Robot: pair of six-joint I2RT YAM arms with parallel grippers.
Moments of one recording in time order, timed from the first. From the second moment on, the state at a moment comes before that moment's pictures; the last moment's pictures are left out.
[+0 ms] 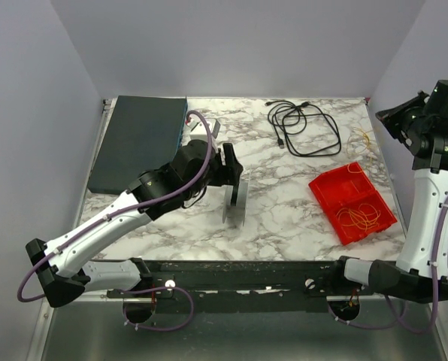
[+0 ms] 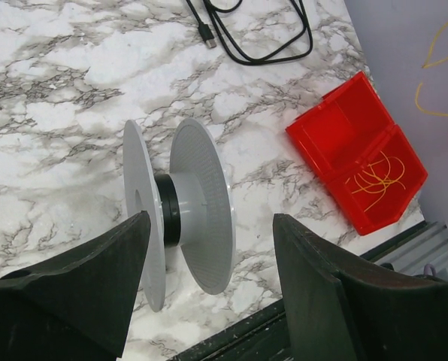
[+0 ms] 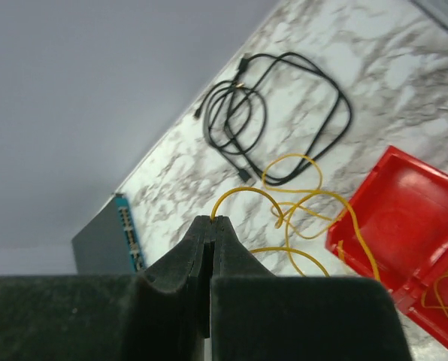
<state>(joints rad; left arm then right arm) -0.94 1.17 1.27 -0.55 -0.32 -0.64 -0.26 1.23 1.71 -0.94 -0.04 0.70</state>
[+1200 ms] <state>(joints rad) -0.94 1.28 1.49 -0.38 -0.06 -0.42 0.17 1.31 1.75 -0.72 -0.72 0.67</state>
